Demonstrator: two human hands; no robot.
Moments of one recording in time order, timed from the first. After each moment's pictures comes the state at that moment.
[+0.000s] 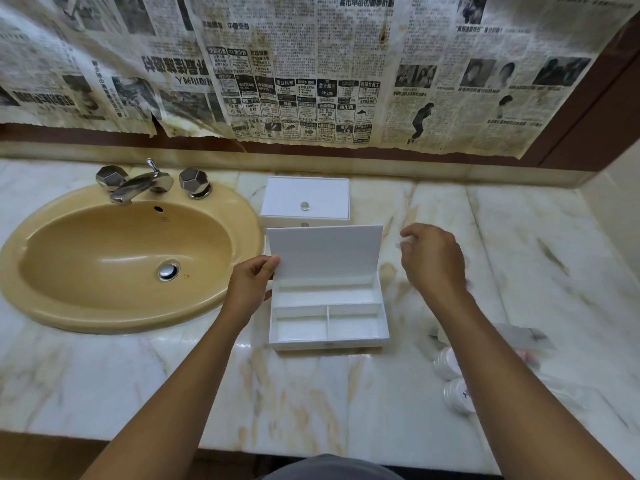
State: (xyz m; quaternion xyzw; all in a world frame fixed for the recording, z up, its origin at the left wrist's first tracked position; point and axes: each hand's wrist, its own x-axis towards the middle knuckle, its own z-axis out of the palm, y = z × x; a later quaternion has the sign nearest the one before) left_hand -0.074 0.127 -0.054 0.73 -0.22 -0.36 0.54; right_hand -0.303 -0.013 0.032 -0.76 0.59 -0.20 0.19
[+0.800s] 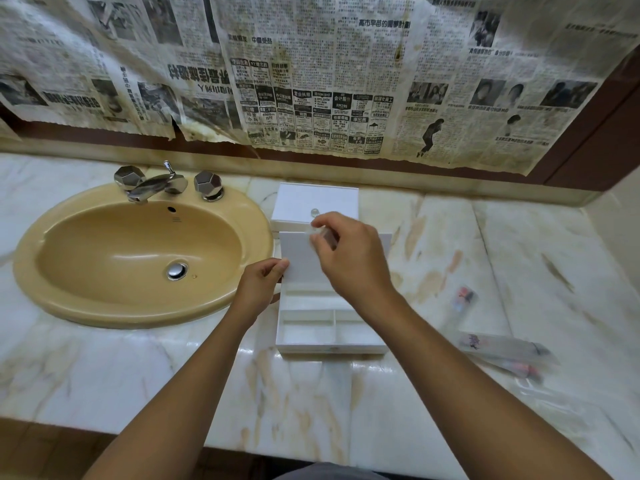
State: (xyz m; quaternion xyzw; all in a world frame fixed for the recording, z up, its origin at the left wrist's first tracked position) left_hand -0.070 0.128 -0.055 0.72 -0.22 -0.38 0.53; right_hand -0.219 0.056 0.069 -0.82 0.37 -0.30 0.32
